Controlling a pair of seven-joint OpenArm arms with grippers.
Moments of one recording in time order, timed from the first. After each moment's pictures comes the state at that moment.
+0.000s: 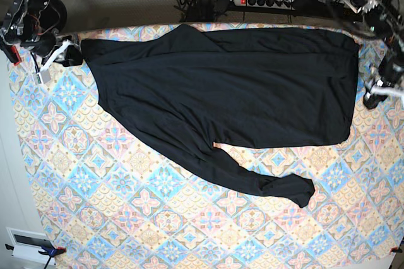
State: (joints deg) left arm 0.7 -18.3 -50.7 83.4 -45.0 -19.0 61.4; right arm -19.7 23.0 36.7 87.3 50.2 41.3 -65.2
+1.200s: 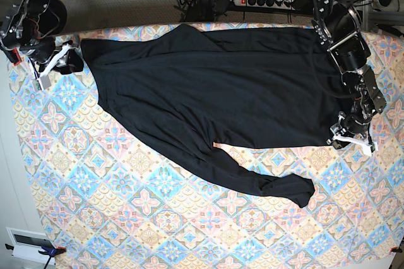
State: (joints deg) left arm -22.2 -19.0 -31.9 45.1 -19.7 -18.7 33.9; right arm -18.7 23.1 36.3 91.8 49.8 41.3 -65.7
